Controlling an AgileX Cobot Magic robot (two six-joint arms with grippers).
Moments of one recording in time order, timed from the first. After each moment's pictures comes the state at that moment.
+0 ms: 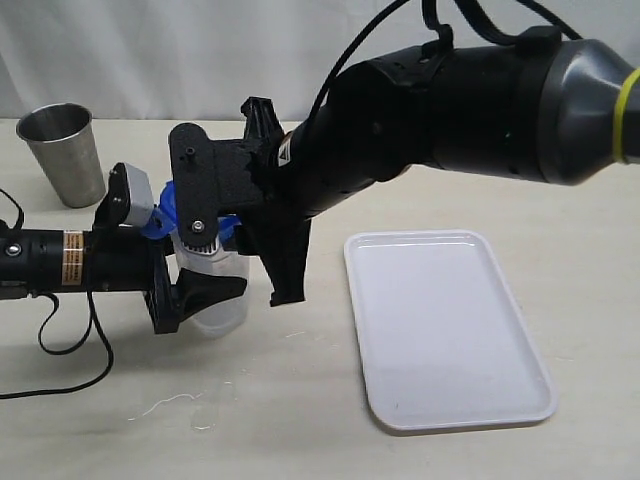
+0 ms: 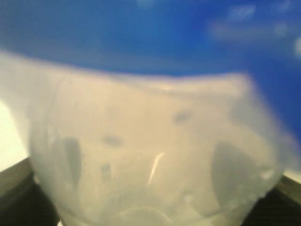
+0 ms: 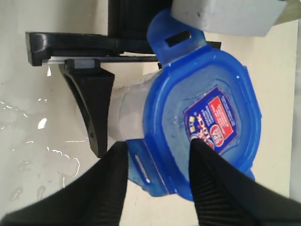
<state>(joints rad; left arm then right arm) 0.03 2.06 -0.77 1.32 -1.09 -0.45 0.78 1.84 -1.32 0.12 0.53 -1.16</state>
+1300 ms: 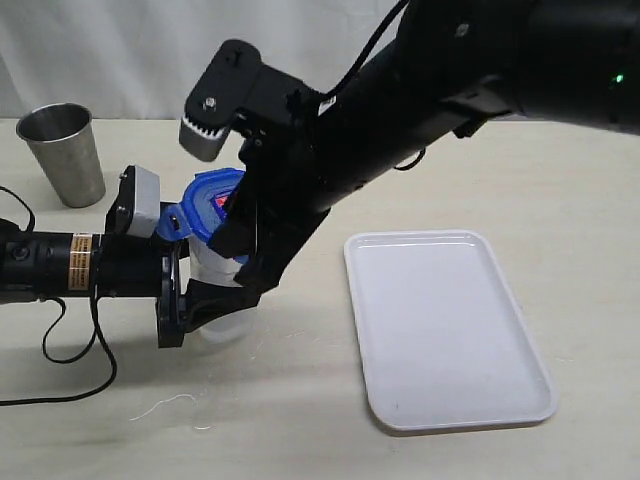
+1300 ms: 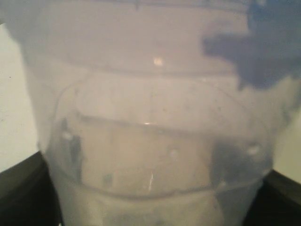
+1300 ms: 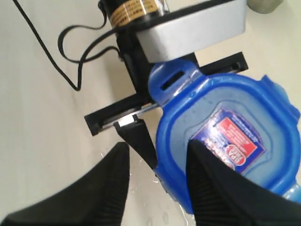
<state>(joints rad) 0.01 2.06 -0.77 1.34 -1.17 -0.38 0.71 1.69 -1.34 0.52 0.75 -0.95</state>
